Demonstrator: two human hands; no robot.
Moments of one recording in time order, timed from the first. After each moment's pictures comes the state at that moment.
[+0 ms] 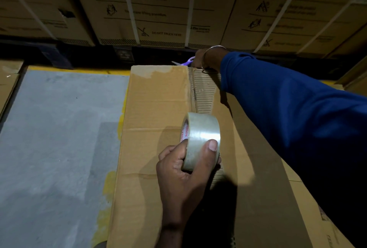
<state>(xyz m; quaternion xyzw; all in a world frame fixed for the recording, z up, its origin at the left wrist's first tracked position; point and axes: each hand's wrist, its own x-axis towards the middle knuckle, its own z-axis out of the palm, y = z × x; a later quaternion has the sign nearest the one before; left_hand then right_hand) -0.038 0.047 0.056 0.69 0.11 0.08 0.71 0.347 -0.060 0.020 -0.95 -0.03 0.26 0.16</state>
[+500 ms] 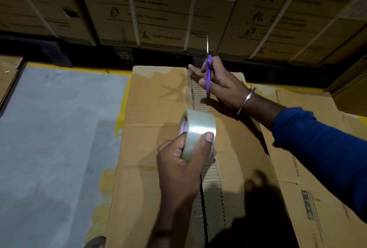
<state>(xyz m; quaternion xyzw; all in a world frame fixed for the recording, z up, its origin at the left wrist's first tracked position) -0.036 0.047 0.068 0.67 0.10 0.07 0.74 0.157 -0.108 0.081 -0.88 -0.22 0.11 0.41</state>
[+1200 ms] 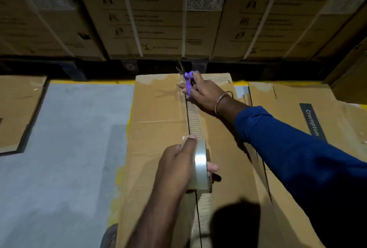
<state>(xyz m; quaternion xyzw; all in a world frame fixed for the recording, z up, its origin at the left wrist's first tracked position) -0.071 0.047 0.144 0.67 0.22 -0.25 0.66 0.145 -0.094 0.065 -0.94 -0.18 0.05 0.30</state>
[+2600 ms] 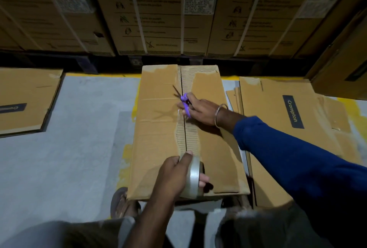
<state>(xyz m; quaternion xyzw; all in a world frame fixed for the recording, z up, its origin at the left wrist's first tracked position) -0.207 0.043 0.165 0.68 0.24 -0.29 0.63 -0.012 -0.103 0.116 -0.91 -0.24 0.20 0.28</state>
